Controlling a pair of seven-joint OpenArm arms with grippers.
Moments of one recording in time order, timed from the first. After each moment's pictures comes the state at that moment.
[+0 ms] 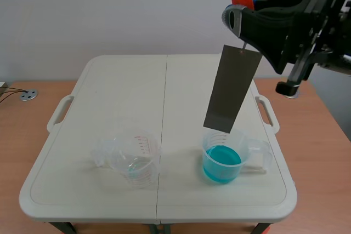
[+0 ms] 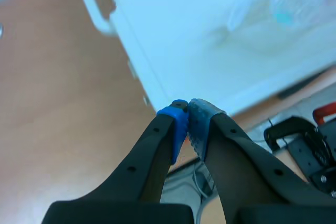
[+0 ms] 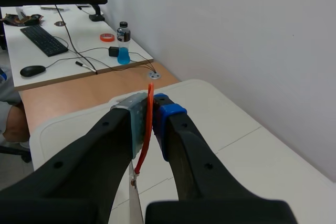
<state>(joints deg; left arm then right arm) 49.1 -29.2 -31.8 99.8 -14.4 -43.0 -5.6 -10.9 33.8 0.9 113.0 30.8 45.3 -0.9</state>
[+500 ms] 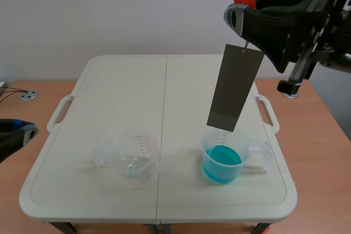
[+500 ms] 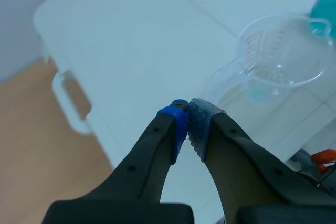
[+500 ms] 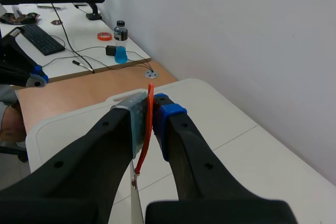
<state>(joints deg) 30.7 -29.2 -17.8 99.9 -9.2 -45.1 -4.9 -10.9 33.8 1.2 113.0 30.8 45.3 -1.2</state>
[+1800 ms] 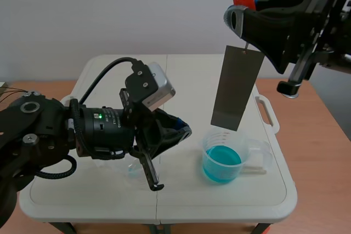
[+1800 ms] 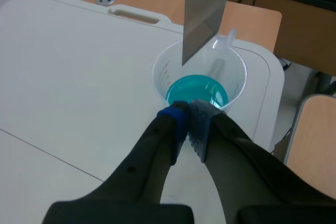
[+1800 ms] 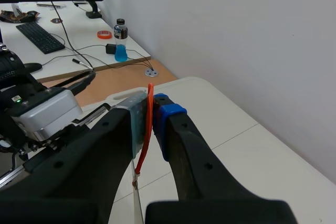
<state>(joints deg) 1.6 -16.3 21.6 90.4 -1.8 -45.1 8.3 -10.9 33.8 1.2 113.0 30.8 45.3 -1.7</state>
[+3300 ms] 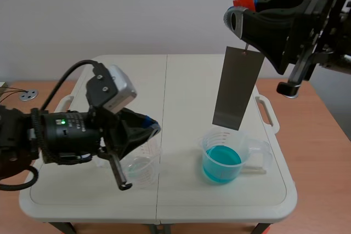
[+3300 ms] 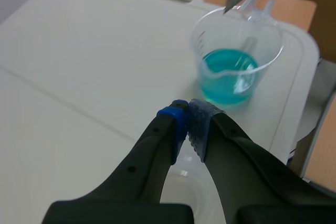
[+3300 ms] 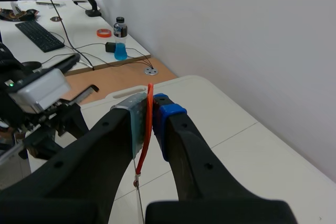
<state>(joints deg) 7.7 -21.5 13.5 93.2 1.2 -43.3 0.9 -10.9 33.8 1.2 113.0 30.8 45.3 -2.1</state>
